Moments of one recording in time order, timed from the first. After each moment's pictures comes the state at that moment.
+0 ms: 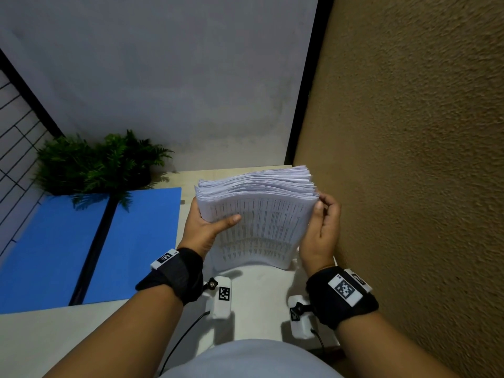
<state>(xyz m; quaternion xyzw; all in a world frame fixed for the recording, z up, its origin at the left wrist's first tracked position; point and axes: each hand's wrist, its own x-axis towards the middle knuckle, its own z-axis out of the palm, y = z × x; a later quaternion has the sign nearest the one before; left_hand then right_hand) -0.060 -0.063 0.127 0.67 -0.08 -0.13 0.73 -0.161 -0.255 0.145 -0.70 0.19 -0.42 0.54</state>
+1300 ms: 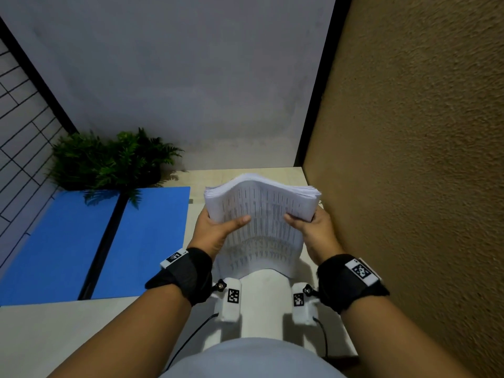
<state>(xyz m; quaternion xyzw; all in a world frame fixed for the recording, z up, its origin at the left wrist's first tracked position) -0.063 -0.066 0.130 0.66 -0.06 -0.14 0.73 -0.129 -0.276 0.137 -0.66 0.20 -0.10 0.72</state>
